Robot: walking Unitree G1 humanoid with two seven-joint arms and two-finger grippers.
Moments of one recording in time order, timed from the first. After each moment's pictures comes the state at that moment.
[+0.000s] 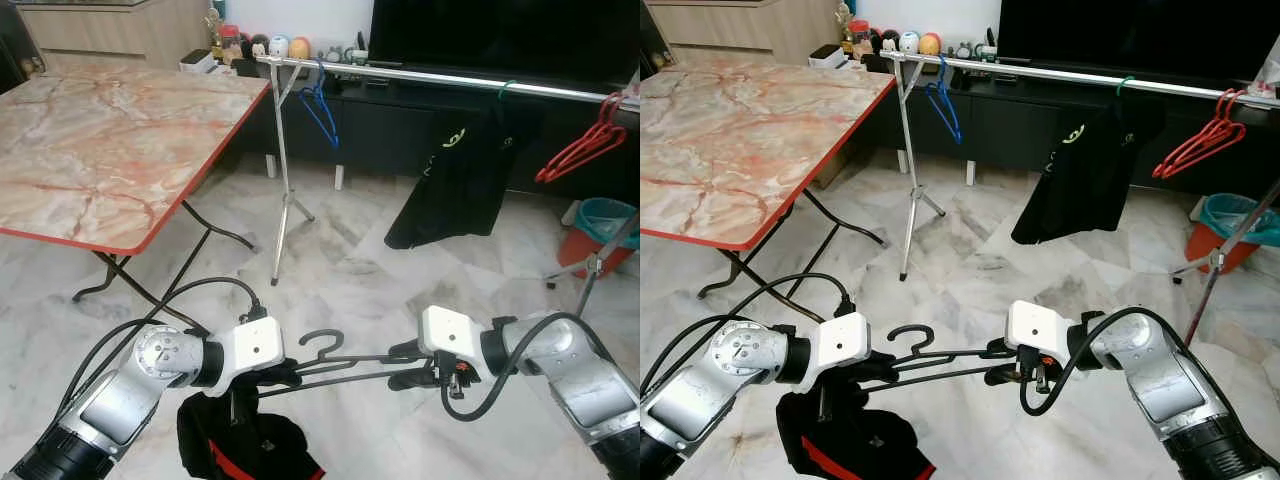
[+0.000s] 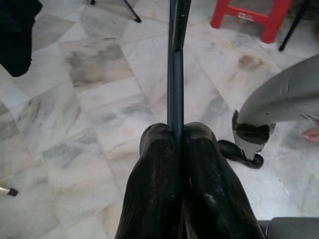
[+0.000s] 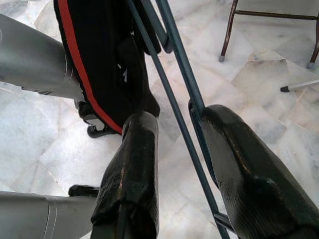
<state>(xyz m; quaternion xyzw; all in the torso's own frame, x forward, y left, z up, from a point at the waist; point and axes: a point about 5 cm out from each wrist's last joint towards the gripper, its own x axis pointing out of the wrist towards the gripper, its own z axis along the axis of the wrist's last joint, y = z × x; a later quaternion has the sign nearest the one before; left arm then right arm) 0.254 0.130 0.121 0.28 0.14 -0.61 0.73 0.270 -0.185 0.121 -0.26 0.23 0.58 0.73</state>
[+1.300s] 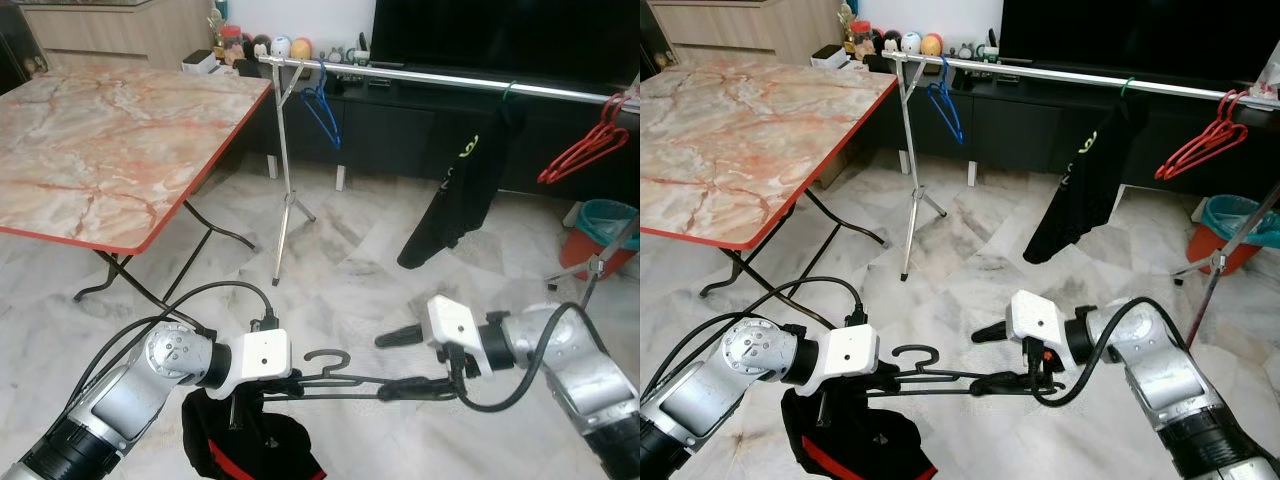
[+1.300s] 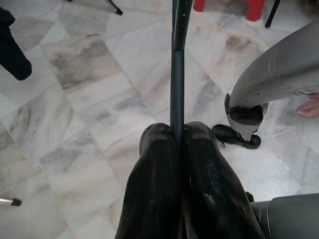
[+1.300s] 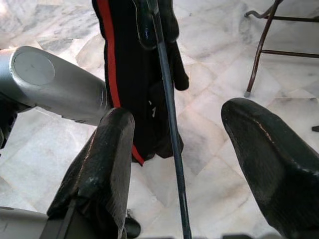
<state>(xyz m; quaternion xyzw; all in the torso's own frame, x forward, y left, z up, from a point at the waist) 0.255 0.123 0.117 0.32 0.14 -0.63 0.69 0.269 -0.175 0.126 -0.20 0.19 0.65 0.71</state>
